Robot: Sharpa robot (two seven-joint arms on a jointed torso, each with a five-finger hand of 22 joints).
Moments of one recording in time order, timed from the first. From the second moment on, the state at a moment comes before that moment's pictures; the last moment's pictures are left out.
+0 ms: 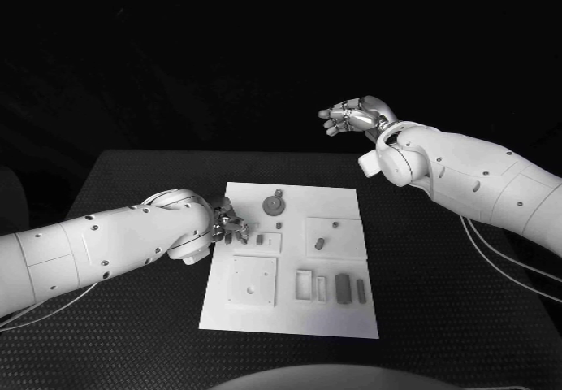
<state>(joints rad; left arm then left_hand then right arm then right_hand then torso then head) 1.29 -0.62 -0.23 1.37 -0.99 -0.10 -0.58 0.88 0.00 0.57 -0.28 0.49 1.12 0.07 0.29 0.69 1.39 -0.05 0.69 0.68 1.21 -0.11 1.20 0.73 0.05 0.93 -0.13 1.12 1.31 1.21 -0.60 0.14 1.00 -0.60 -0.25 0.18 0.86 -0.12 0.40 -0.25 0.34 0.75 0.20 0.26 0.43 0.88 0.16 0.48 0.08 0.91 0.14 0.35 0.58 0.23 0.68 0.22 0.30 0.96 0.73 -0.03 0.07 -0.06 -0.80</state>
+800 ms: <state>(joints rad) 1.28 -0.60 -0.23 1.38 -1.05 -0.06 -0.56 0.88 0.00 0.57 -0.28 0.50 1.13 0.07 0.29 0.73 1.40 -0.05 0.71 0.69 1.21 -0.11 1.22 0.73 0.05 0.93 -0.13 1.12 1.31 1.21 -0.60 0.14 1.00 -0.60 -0.25 0.18 0.86 -0.12 0.40 -0.25 0.34 0.75 0.19 0.26 0.43 0.88 0.16 0.48 0.08 0.91 0.14 0.35 0.58 0.23 0.68 0.22 0.30 0.96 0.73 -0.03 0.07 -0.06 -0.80</state>
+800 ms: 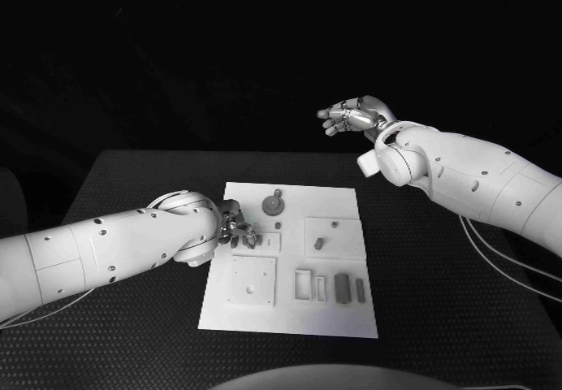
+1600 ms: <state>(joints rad) 1.28 -0.61 -0.23 1.36 -1.08 -0.07 -0.55 0.89 -0.01 0.57 -0.29 0.54 1.13 0.07 0.29 0.73 1.40 -0.05 0.74 0.71 1.21 -0.12 1.25 0.74 0.05 0.94 -0.13 1.14 1.31 1.21 -0.60 0.14 1.00 -0.60 -0.25 0.18 0.86 -0.12 0.40 -0.25 0.34 0.75 0.19 0.26 0.42 0.88 0.16 0.48 0.08 0.91 0.14 0.35 0.58 0.23 0.68 0.22 0.30 0.96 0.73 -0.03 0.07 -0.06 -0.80</state>
